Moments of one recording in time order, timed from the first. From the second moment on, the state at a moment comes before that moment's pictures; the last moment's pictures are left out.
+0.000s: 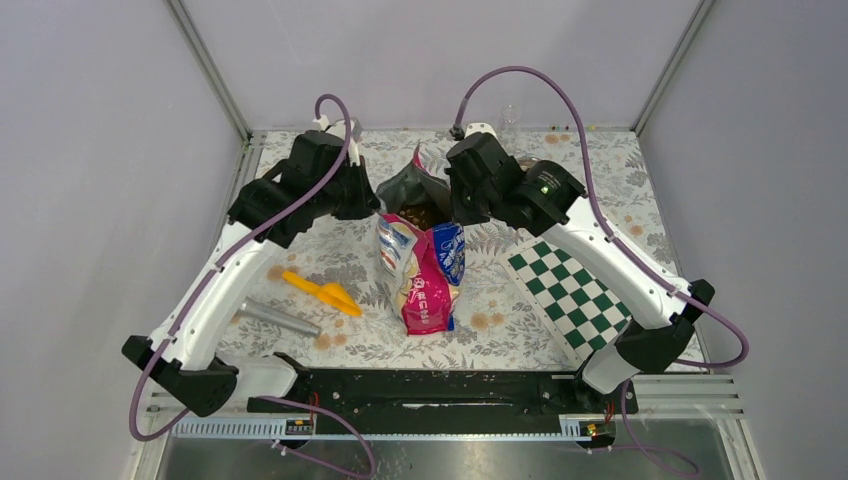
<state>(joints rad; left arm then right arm) -0.56 1.29 1.60 -0.96 0.00 -0.49 0.89 1.58 1.90 -1.13 0.29 0.55</state>
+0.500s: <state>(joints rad) -0.51 1.29 1.58 -0.91 0.01 -0.43 0.89 1.57 1.90 -1.08 0.34 0.49</state>
